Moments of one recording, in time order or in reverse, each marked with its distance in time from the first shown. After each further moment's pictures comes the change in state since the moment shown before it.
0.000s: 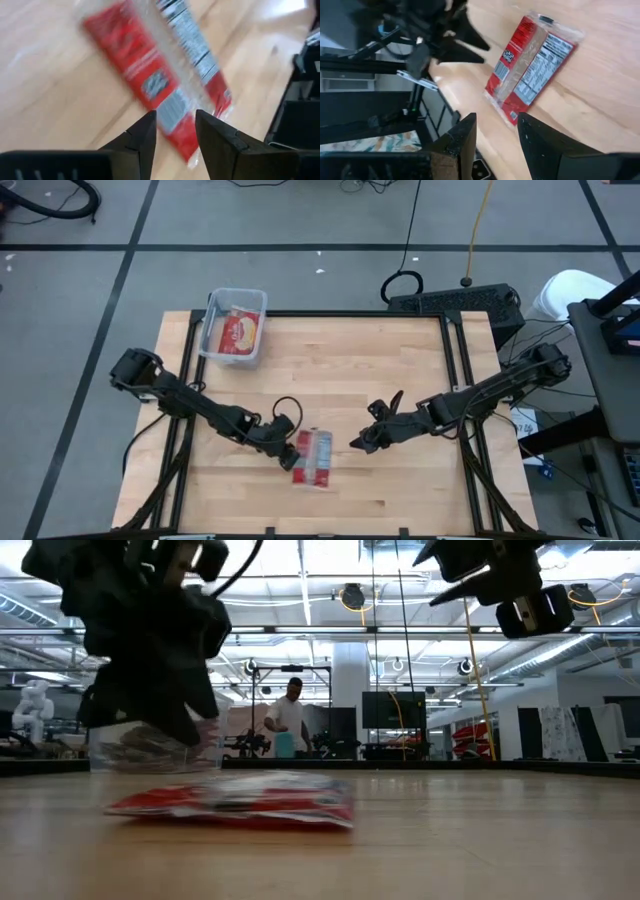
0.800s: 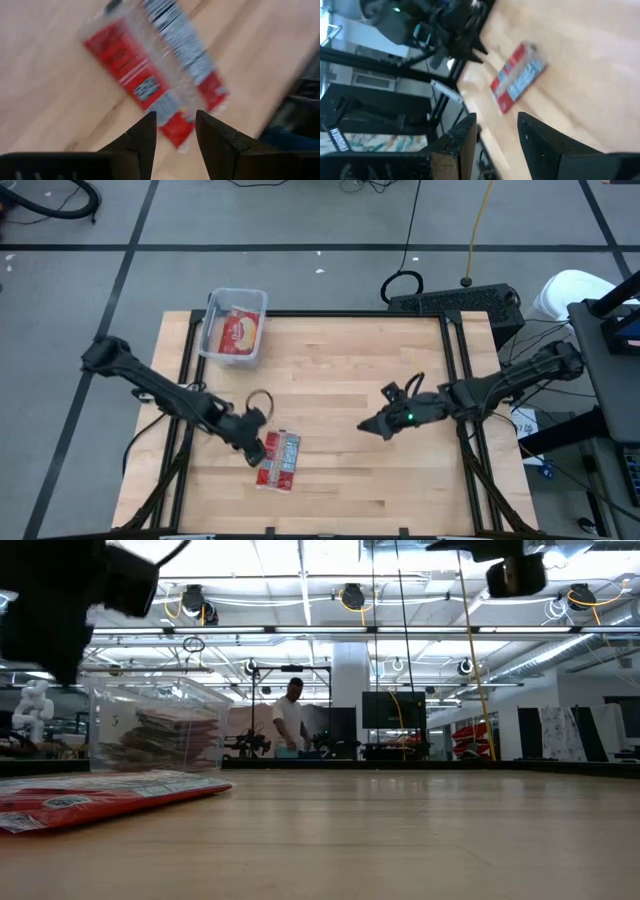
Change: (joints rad) left arm -0.054 -0.317 -0.013 -0.488 0.105 -0.007; right arm -0.050 -0.193 0.000 -0.040 0.034 -0.172
